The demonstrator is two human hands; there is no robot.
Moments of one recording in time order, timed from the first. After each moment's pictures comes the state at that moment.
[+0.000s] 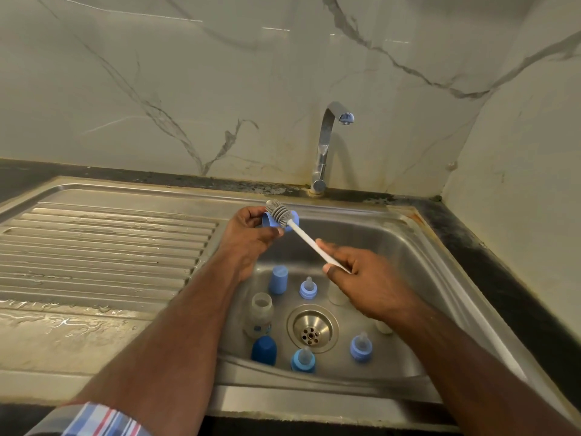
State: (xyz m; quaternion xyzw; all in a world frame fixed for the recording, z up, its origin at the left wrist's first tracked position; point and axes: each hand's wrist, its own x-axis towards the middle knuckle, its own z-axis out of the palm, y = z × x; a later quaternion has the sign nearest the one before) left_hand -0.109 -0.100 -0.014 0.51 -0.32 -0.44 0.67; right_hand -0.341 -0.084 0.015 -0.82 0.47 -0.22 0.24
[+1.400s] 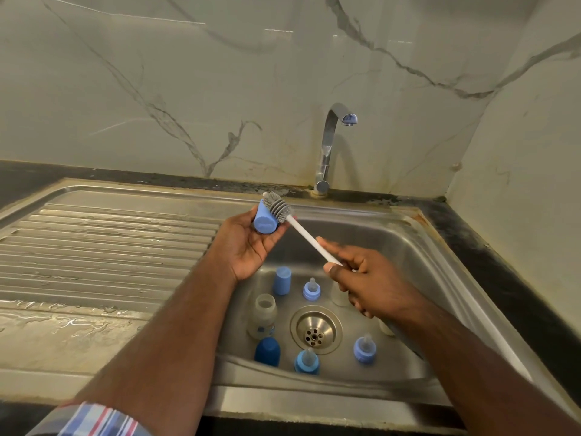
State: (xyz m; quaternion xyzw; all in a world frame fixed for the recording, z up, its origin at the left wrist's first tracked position) left_hand -0.105 -0.080 0.010 0.26 -0.15 -0.66 0.69; right_hand -0.343 -0.072 0.021 -0.78 0.41 -0.27 0.38
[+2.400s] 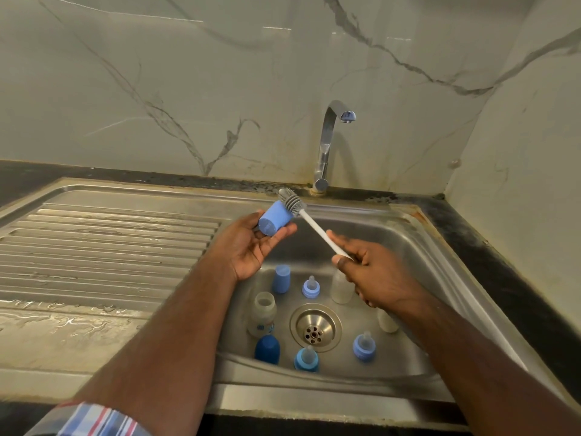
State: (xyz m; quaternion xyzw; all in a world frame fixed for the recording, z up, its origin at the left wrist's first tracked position) left_hand -0.105 -0.082 0.004 0.34 -0.13 -0.65 0.67; right_hand -0.344 -0.089 0.018 -0.80 0.45 -0.27 0.30
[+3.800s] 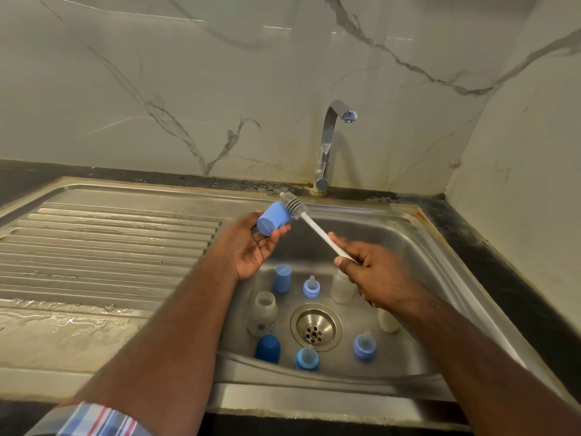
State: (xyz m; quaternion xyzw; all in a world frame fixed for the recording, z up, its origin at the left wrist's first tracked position) left_hand -0.103 -0.087 -0.001 0.39 -0.13 -0.63 0.66; right_hand -0.348 -0.094 0.012 -0.80 0.45 -0.25 0.30
